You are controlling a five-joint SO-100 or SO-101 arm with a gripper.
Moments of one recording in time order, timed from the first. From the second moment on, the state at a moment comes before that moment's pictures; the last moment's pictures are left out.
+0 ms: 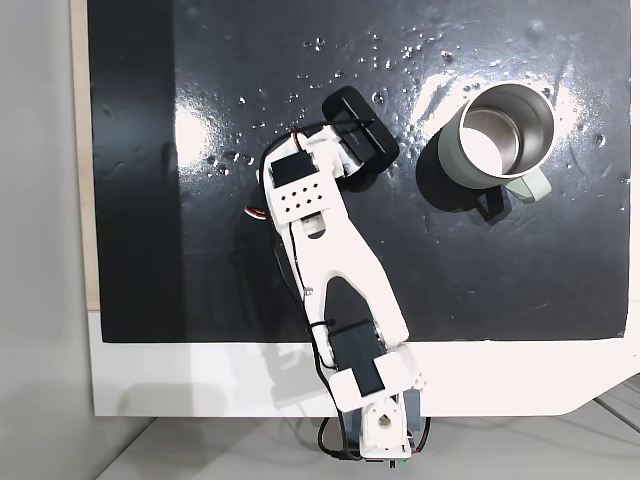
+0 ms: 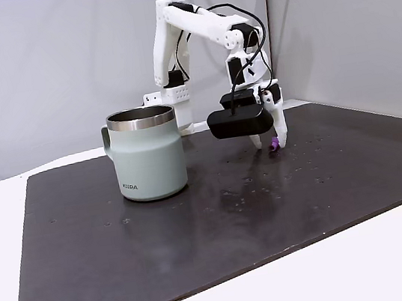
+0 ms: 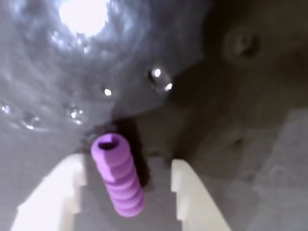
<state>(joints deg) -23.3 75.0 96.6 60.7 -15.0</state>
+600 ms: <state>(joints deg) -23.1 73.4 94.0 63.4 -16.6</state>
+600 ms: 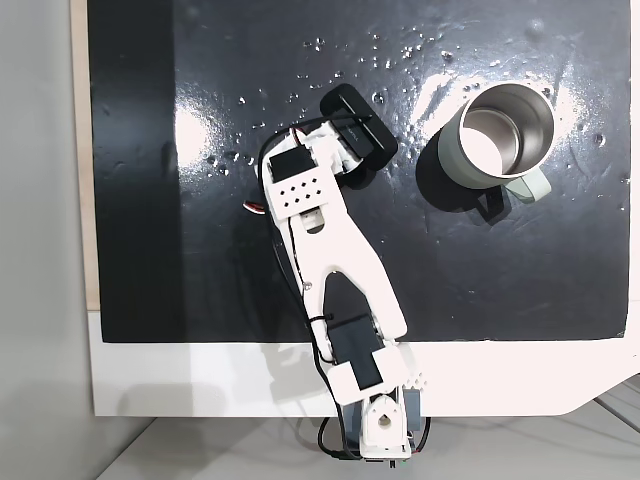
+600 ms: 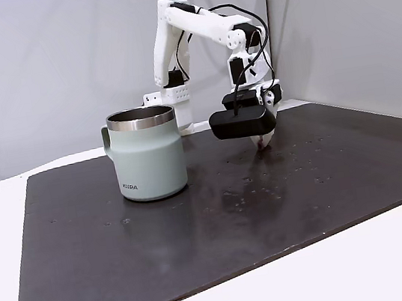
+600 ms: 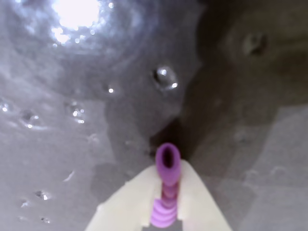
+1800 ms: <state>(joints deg) 8.3 80.5 46.0 100.4 -30.1</state>
